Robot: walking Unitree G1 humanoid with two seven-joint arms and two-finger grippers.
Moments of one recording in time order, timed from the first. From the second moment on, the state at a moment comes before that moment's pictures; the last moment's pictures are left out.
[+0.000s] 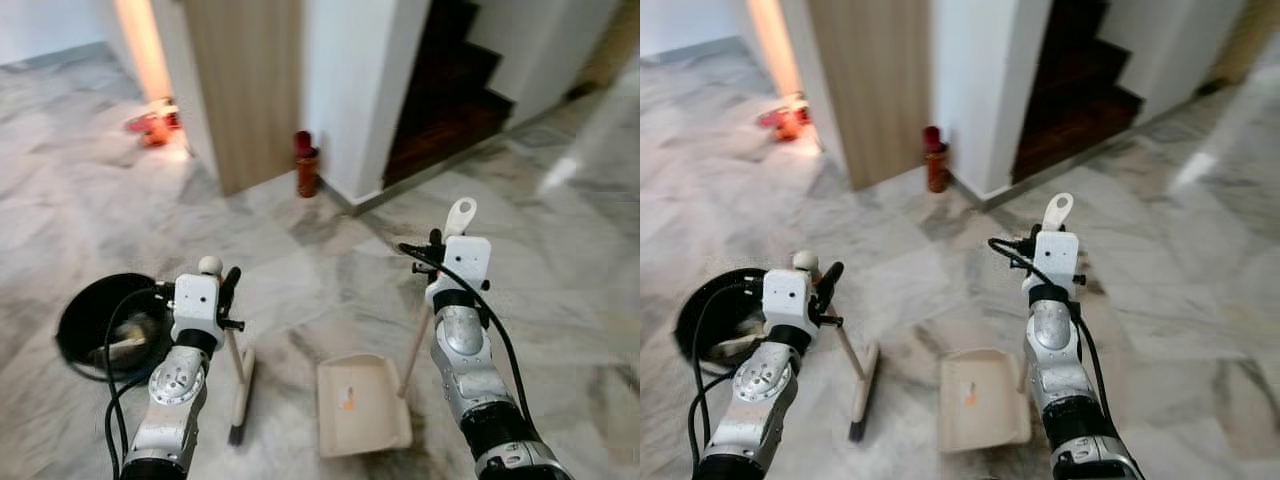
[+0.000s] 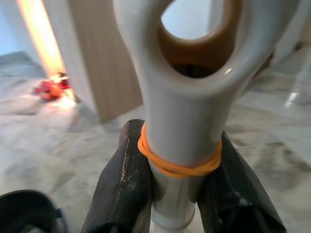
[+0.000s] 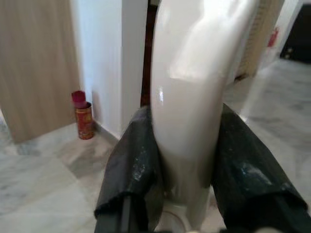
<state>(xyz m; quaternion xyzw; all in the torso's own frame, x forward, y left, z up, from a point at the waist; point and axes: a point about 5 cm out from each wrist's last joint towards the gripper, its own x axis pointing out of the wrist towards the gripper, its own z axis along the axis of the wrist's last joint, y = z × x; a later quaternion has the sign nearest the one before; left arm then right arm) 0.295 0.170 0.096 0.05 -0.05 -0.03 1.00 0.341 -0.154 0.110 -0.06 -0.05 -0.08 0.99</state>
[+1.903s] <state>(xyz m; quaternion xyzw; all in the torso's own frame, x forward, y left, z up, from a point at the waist) 0.300 0.177 0.098 0.01 -0.05 -0.01 1.00 0.339 -0.146 0.104 -0.07 -0.04 -0.04 1.00</state>
